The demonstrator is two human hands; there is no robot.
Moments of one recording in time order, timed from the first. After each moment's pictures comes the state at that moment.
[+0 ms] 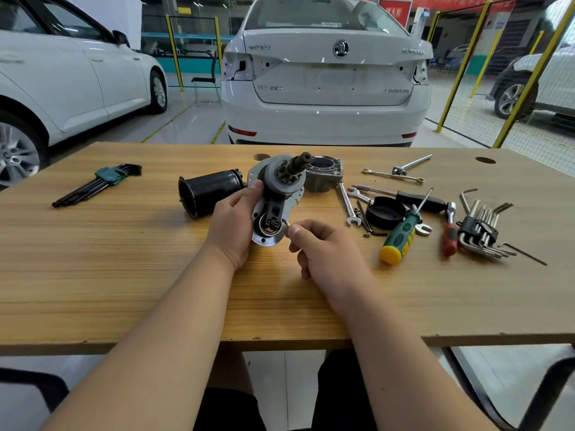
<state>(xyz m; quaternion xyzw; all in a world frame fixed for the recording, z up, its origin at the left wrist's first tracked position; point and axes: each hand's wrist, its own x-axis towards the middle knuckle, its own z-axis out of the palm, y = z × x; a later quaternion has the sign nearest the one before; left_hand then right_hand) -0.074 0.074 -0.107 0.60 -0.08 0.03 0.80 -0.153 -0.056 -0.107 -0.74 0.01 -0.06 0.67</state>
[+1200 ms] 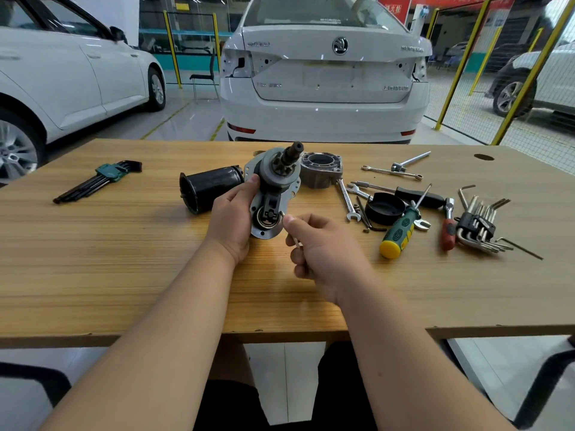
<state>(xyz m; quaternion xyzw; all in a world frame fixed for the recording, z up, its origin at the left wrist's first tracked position) -0.075 0.074 -0.105 0.58 -0.05 0.03 0.81 -0.153 -0.048 -0.096 -0.67 0.07 0.02 0.73</state>
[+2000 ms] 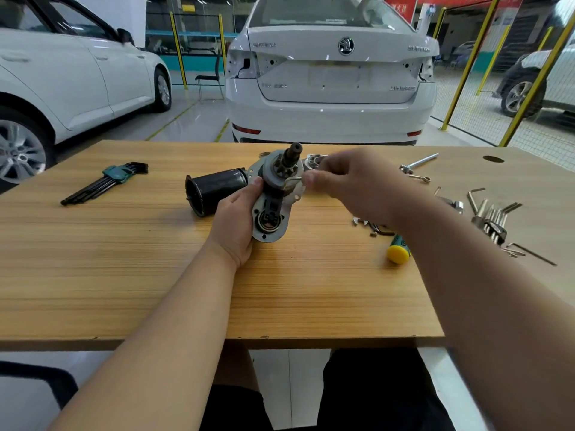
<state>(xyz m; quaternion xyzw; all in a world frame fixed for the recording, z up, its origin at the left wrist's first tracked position) -0.073 0.080 -0.103 0.58 -0.07 -0.01 0.81 -0.124 -0.097 -0.019 -0.92 -0.14 -0.10 0.36</state>
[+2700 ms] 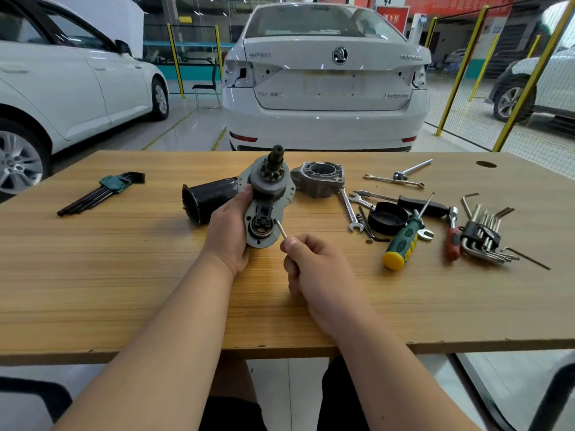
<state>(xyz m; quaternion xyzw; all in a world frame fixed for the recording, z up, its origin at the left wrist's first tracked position) -0.066 0.082 -0.109 0.53 -0.06 -0.01 0.84 -0.161 -0.037 -0.108 -0.70 0.05 -0.02 0.71</state>
